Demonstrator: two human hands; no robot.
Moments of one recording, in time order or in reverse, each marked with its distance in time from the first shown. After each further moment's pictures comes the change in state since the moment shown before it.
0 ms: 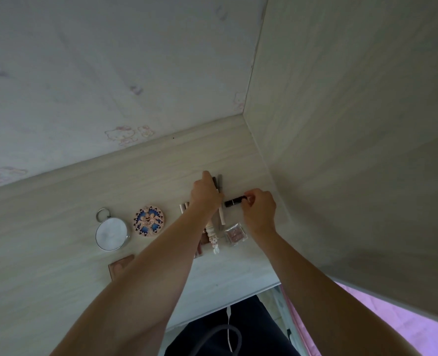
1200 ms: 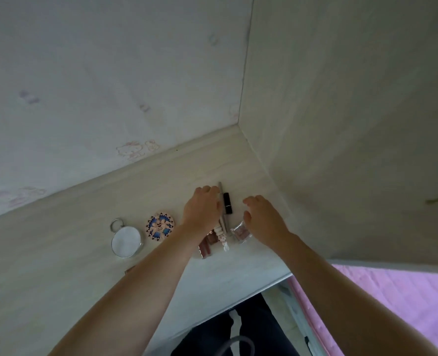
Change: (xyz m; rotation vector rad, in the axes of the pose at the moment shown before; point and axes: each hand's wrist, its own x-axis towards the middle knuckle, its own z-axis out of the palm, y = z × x) left_hand -0.045 -0.032 -0.020 0.380 0.119 0.478; right_hand -0.036 -0.002 -0.023 -0.349 -0.203 -0.274
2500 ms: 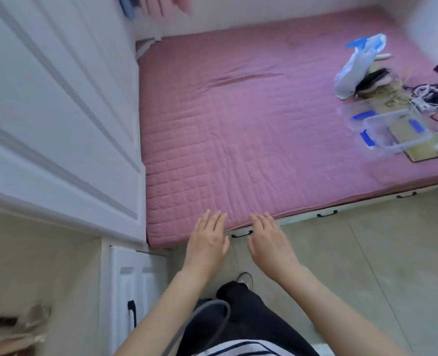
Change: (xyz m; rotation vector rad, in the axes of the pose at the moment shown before) left_hand -0.317 0.241 0.207 0.418 -0.473 1.408; right_hand -0.497 0.121 0.092 0.108 0.515 1.098
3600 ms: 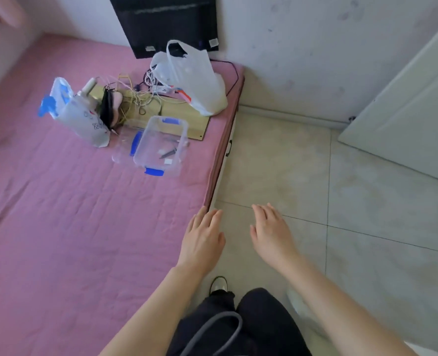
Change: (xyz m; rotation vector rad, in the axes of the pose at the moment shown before) left_hand 0.320 0.475 0.111 0.169 -0.401 0.984; right_hand -0.081 0.457 -0.093 0.437 0.297 1.132
